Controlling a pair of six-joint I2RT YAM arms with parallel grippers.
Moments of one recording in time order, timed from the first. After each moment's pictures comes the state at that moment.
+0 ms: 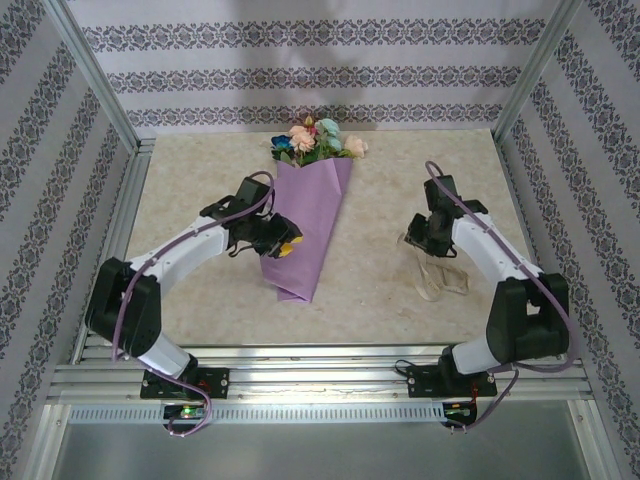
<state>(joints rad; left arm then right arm) -0.44 1.59 1.13 -0.56 0.45 -1.13 0.12 1.49 1.04 -0.83 -0.09 0.63</state>
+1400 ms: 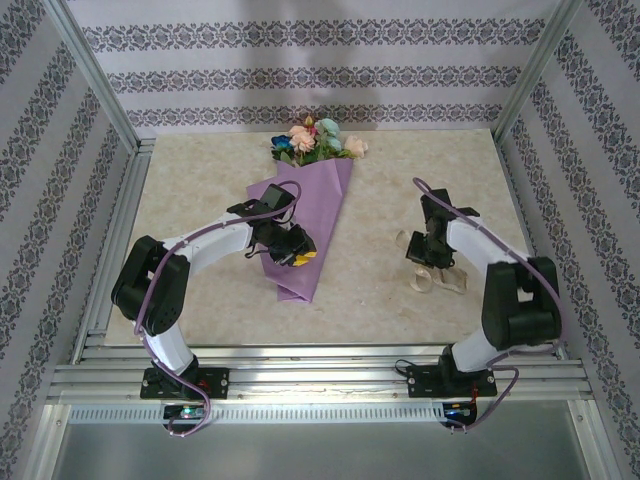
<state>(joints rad) -0.51 1.74 1.18 -0.56 0.50 -1.02 0.12 1.52 0.96 -0.80 -0.05 0.50</state>
